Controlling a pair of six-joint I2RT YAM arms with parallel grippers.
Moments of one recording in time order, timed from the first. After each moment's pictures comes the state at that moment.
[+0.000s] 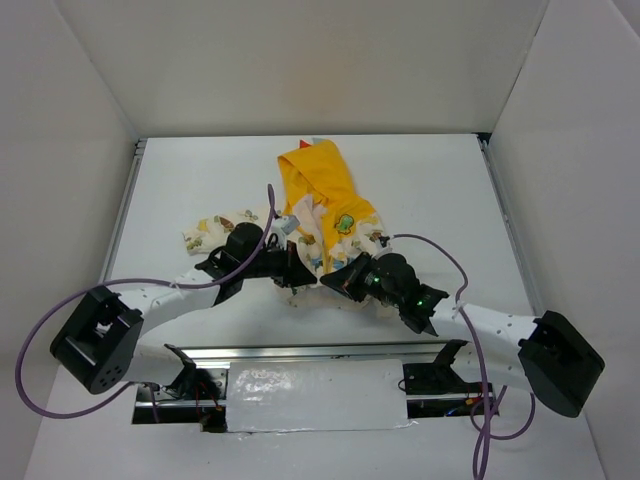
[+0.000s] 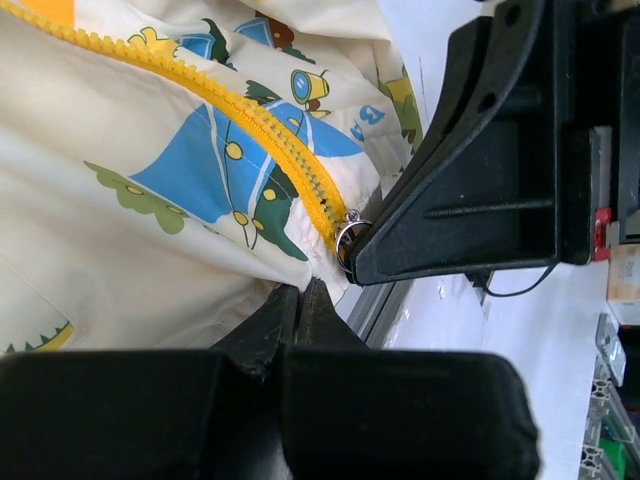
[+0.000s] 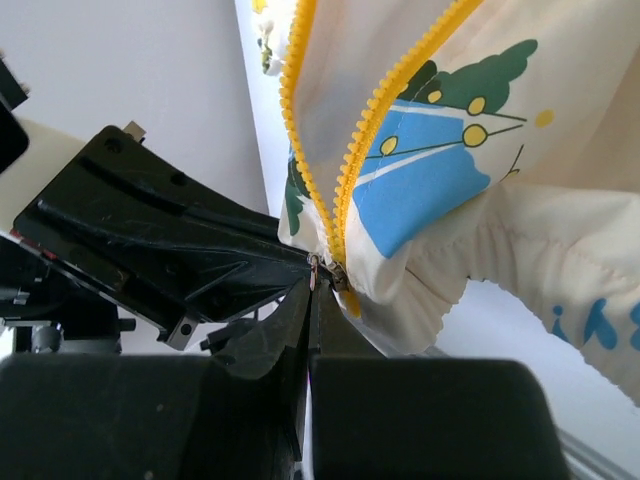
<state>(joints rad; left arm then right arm) -0.61 1.34 0.62 0.25 0.57 -0.52 0.78 1.09 0.37 0.37 -0.07 1.37</state>
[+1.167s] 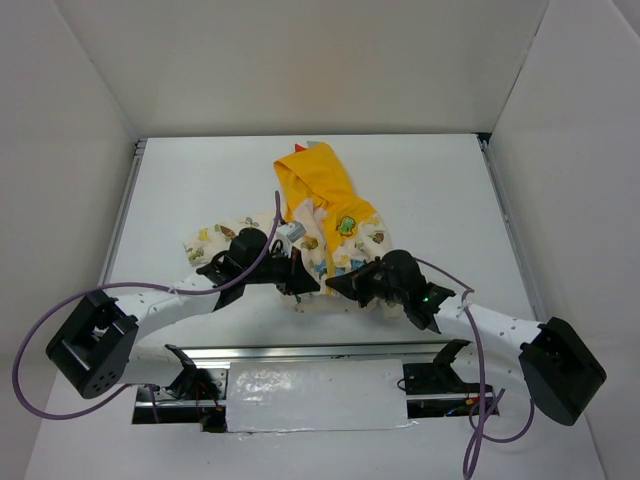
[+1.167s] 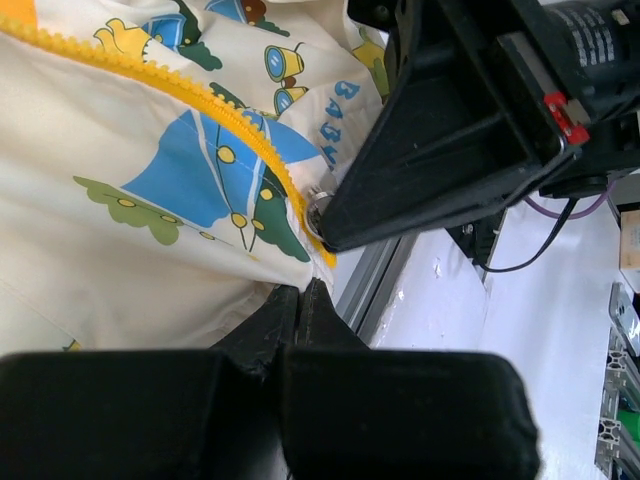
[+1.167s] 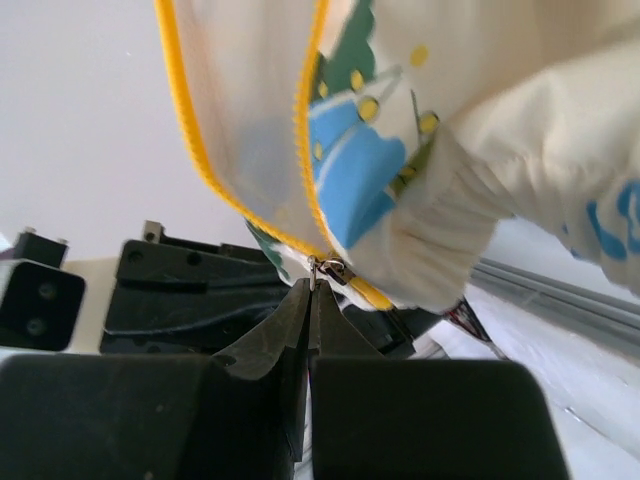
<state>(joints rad) -0.66 1.31 0.61 0.23 0.57 -0.47 0.69 1.05 0.36 0.19 -0.23 1.83</state>
